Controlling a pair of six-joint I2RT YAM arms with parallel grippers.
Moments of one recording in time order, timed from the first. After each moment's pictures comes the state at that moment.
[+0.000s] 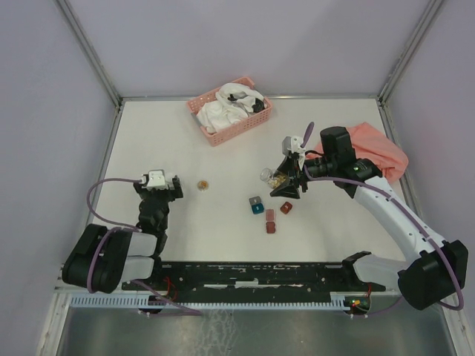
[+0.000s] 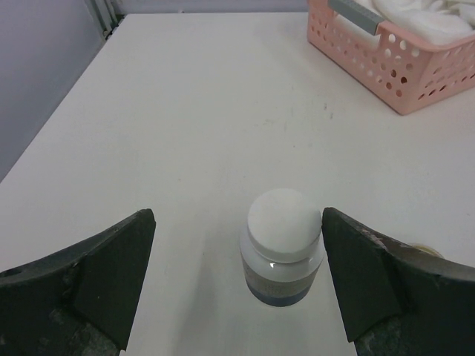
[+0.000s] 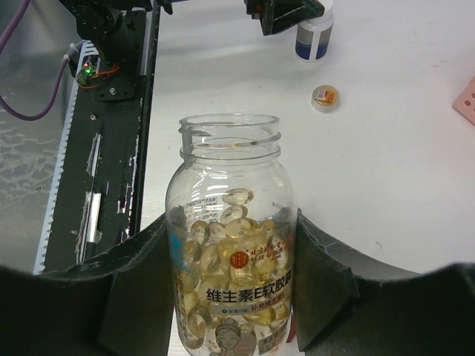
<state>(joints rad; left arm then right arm) -0.22 1.24 0.01 1.21 -0.34 0.06 0.40 1.19 1.03 -0.49 -1.06 -0.52</state>
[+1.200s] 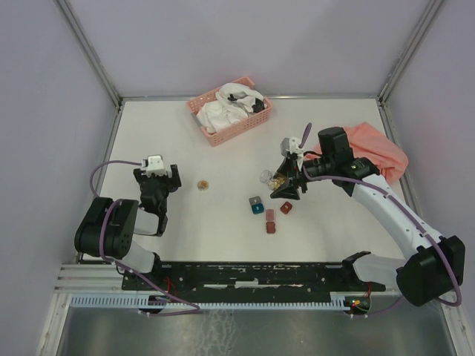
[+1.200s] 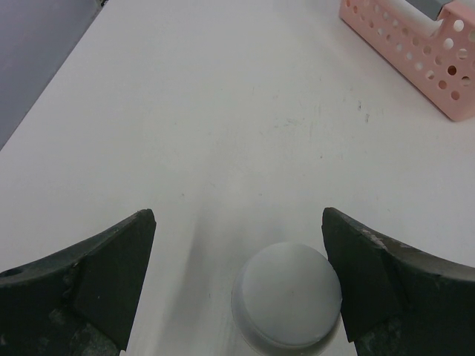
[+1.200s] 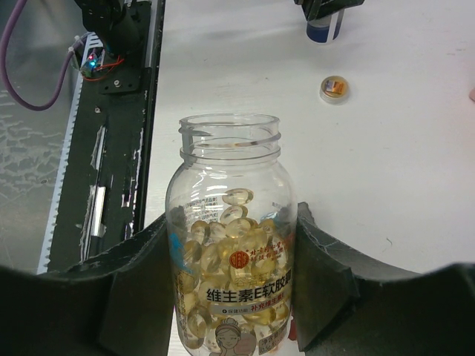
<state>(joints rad) -0.10 1.53 0.20 1.20 -0.27 0.02 0.40 1.22 1.03 -0.52 -1.07 -0.54</state>
